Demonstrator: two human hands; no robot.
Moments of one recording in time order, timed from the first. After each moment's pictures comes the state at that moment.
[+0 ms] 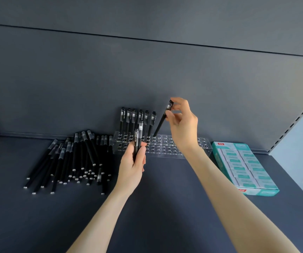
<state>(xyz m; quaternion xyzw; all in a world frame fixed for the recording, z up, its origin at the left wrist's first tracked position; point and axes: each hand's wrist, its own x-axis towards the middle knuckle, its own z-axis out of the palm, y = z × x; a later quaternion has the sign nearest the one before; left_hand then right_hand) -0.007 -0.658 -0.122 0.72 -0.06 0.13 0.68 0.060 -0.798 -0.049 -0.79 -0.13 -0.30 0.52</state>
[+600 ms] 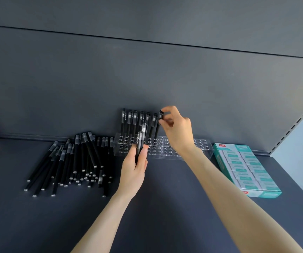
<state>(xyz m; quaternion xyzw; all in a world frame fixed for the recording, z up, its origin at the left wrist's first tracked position) -0.008 -0.661 -0.120 0.70 -0.03 0.11 0.70 0.072 -0.794 -0.061 -0.87 -0.12 -0.26 0.39</state>
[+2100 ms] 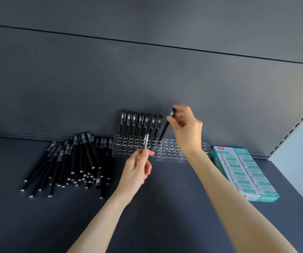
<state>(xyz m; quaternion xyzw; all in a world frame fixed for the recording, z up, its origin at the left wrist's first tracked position) -0.012 -0.661 -0.114 0.67 -0.02 0.00 0.74 0.066 -0.808 -0.054 -0.81 -0.10 -0.34 0.47</state>
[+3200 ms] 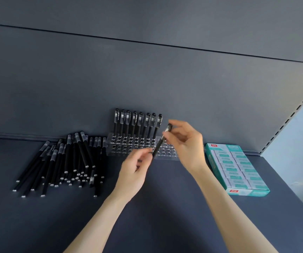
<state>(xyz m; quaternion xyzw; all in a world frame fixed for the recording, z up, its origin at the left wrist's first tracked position) -0.018 -0.670 -0.115 0.76 -0.08 0.08 0.64 0.014 -0.821 -0.061 -0.75 -0.11 -0.20 0.62</state>
